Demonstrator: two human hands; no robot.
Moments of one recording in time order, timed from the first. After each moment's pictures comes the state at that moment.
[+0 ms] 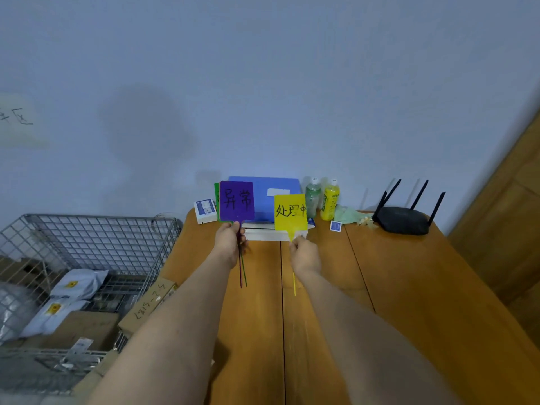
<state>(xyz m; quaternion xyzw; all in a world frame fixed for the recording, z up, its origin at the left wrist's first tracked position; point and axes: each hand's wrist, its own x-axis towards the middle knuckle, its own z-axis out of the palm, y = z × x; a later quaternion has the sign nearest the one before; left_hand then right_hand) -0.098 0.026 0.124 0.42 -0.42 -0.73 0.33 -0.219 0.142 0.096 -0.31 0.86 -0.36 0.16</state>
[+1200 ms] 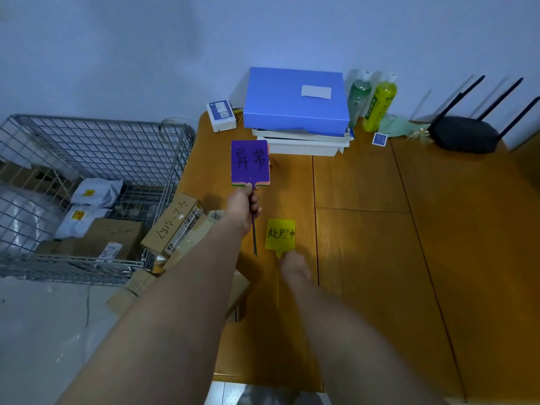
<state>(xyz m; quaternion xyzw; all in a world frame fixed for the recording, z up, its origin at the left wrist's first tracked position) -0.043 0.007 0.006 0.50 -0.33 -0.77 0.25 -0.091 0.137 -0.088 -0.21 0.89 -0.09 0.39</state>
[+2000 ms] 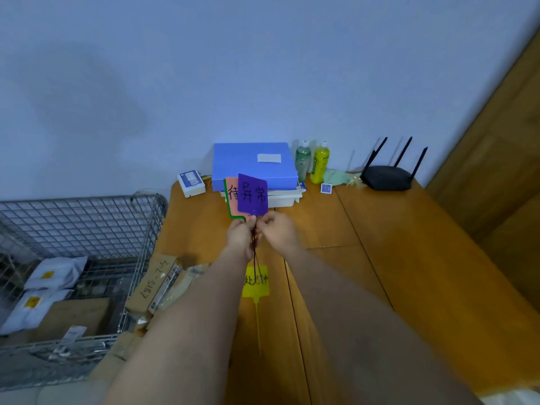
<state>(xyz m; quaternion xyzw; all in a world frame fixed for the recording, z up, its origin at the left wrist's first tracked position) -0.082 0.047 0.074 0.43 -0.37 -0.78 0.26 -0.145 0.110 0.086 -0.30 0.82 -0.43 0.22</state>
